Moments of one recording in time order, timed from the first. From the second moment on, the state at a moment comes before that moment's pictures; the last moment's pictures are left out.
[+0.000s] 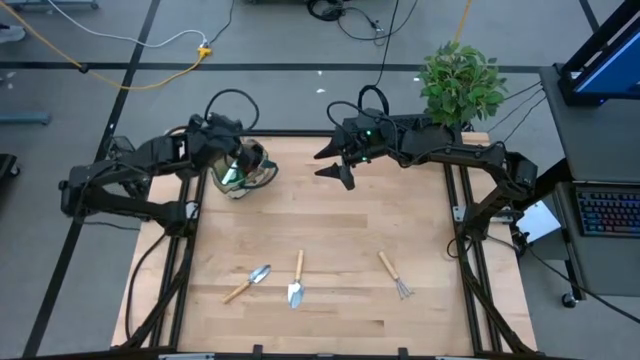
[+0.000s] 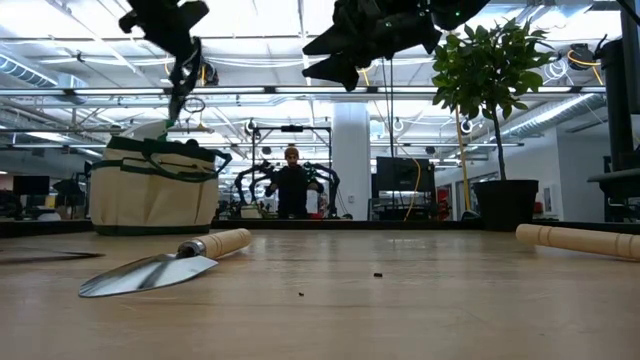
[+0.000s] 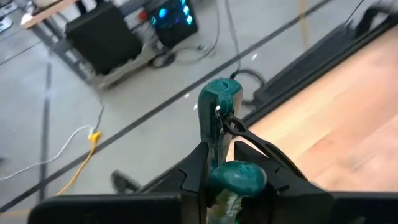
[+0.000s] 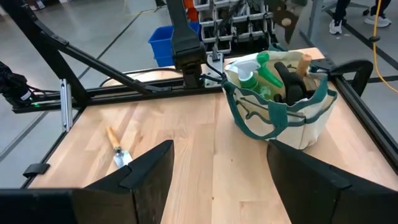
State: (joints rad) left arm 0.27 1.04 1.18 -0.87 -0.75 -0.27; right arm -0.39 1.60 1.28 -0.03 -0.52 0.01
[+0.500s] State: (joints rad) left arm 0.38 1.02 1.07 -0.98 -0.69 -0.42; right arm -0.38 1.60 1.28 -0.04 -0.52 0.00
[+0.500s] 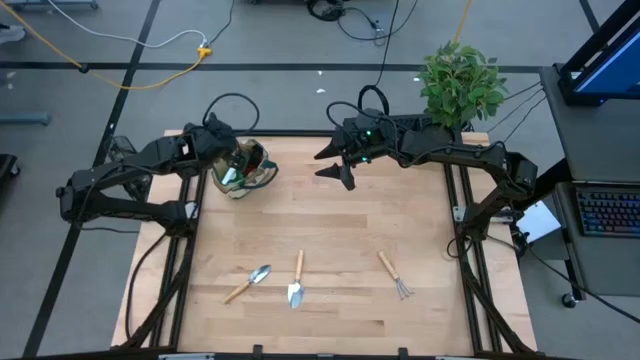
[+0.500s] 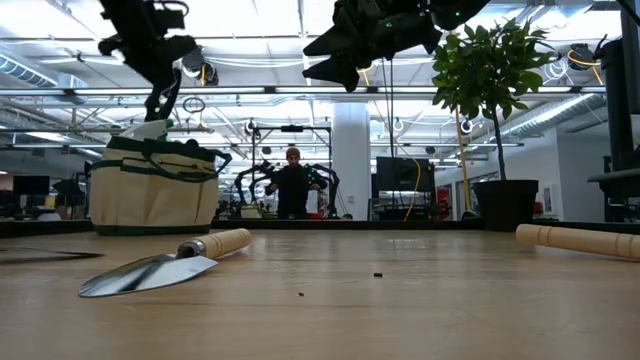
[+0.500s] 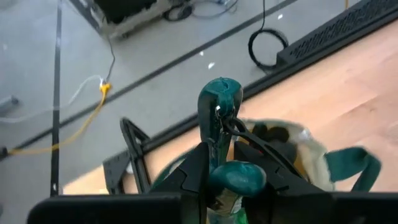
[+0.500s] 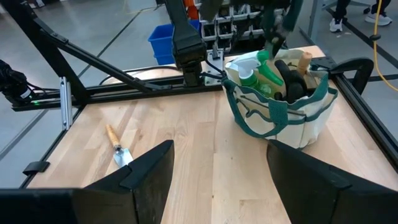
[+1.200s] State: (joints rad) left arm 0.49 1.00 0.74 -0.63 -0.60 -0.47; right arm -0.38 1.60 1.28 -0.06 -0.52 -0.01
